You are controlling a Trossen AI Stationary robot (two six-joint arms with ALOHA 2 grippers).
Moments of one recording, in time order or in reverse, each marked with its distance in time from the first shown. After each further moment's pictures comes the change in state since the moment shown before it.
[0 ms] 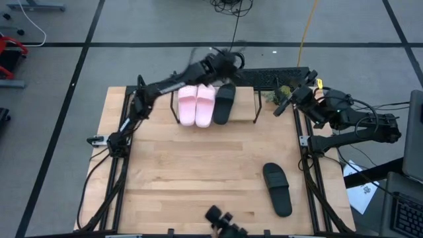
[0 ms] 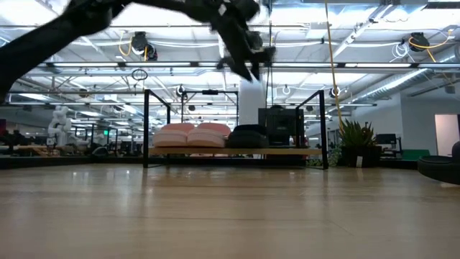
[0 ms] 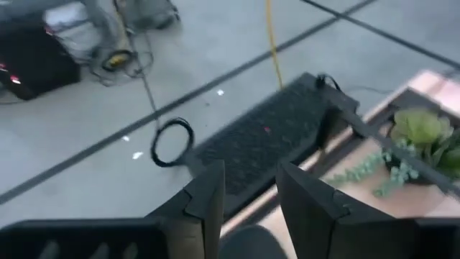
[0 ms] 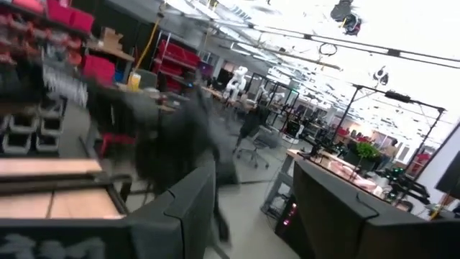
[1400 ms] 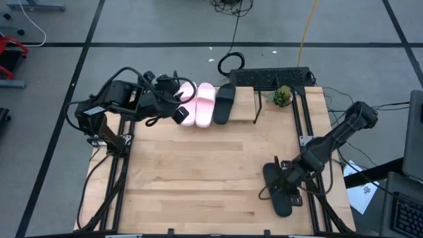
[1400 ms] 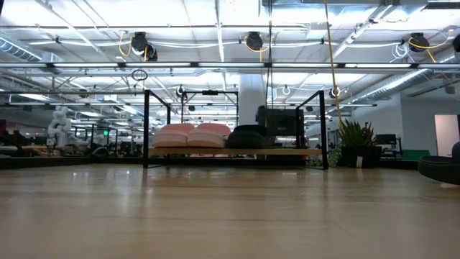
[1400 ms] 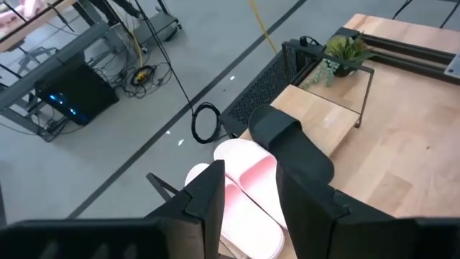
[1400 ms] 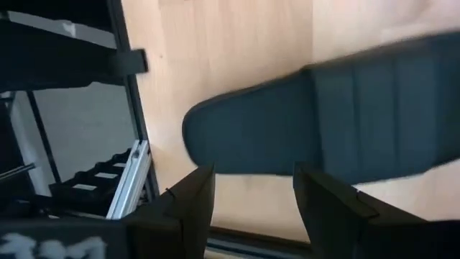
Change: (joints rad) left arm -0.549 -0.602 -0.017 -0.940 -0.381 -0.269; right arm 0.694 0.481 0.000 -0.991 -0.976 1.315
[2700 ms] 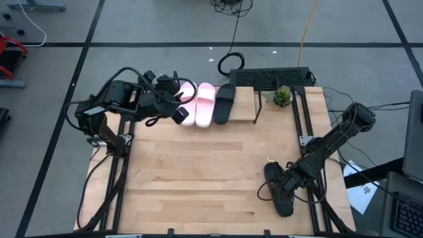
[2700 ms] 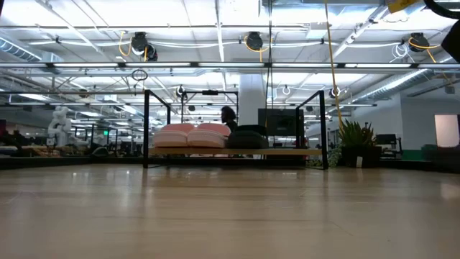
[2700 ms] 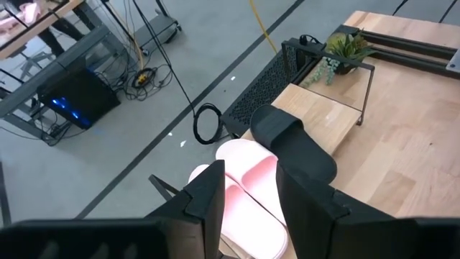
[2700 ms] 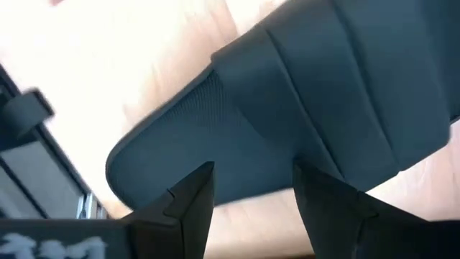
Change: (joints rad) left arm 0.000 0.000 0.001 0.000 -0.002 0.025; right arm 0.066 0.063 -0.164 0.099 0.079 0.347
